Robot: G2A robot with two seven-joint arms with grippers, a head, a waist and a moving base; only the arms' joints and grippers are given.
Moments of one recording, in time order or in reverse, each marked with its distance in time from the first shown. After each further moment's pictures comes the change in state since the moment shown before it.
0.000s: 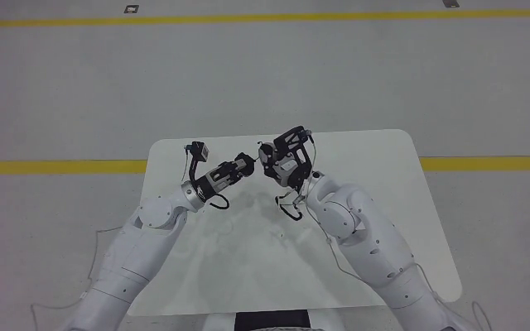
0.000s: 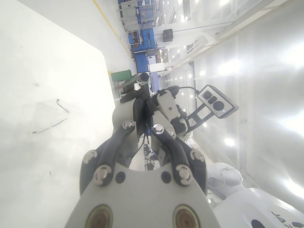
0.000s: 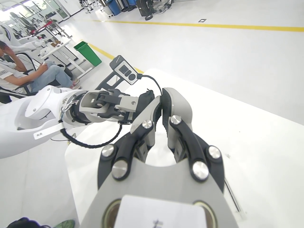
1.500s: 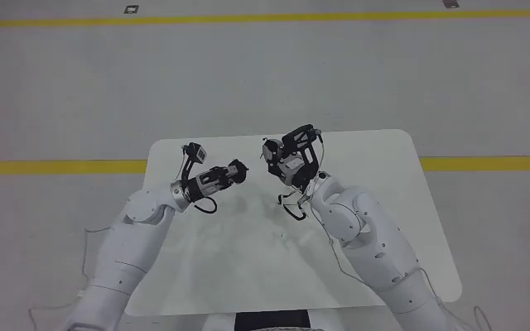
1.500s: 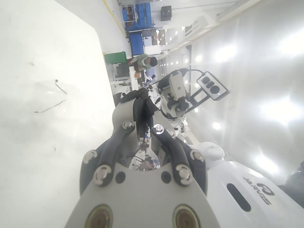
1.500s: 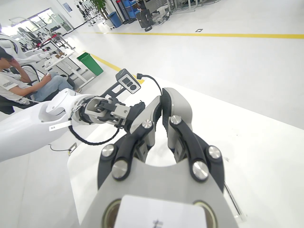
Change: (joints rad) left arm -0.020 -0.048 -0.141 0.116 -0.071 0.000 -0.371; right arm -0.030 0.002 0.029 -0.036 0.014 0.002 -0.030
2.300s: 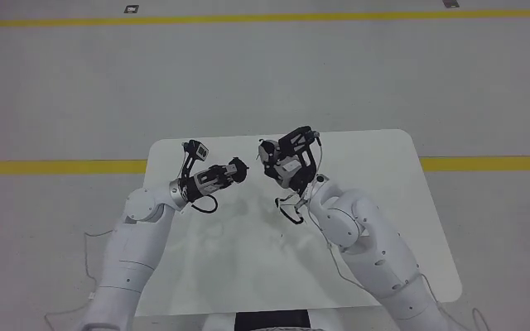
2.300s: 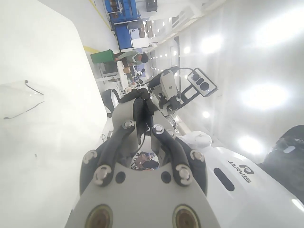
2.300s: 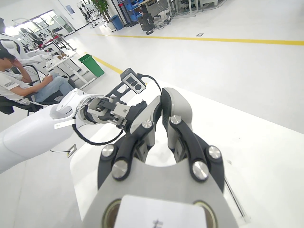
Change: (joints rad) left arm 0.011 -0.096 -0.117 0.006 0.028 0.000 -0.122; right arm -0.020 -0.003 -0.021 -0.068 -0.031 0.030 0.009
